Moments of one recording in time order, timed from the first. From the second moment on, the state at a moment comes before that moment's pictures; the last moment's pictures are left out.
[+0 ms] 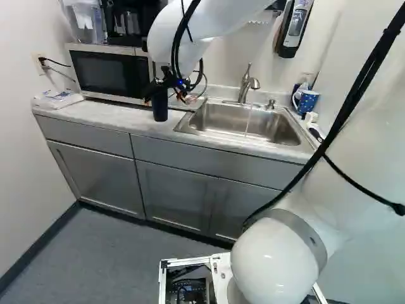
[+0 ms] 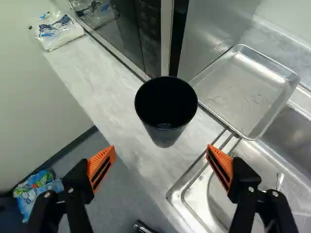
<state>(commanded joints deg) 26.7 6.3 -54.5 0.0 -15.6 0.0</state>
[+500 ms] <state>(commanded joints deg) 26.7 4.0 -54.0 0.0 -12.4 0.0</state>
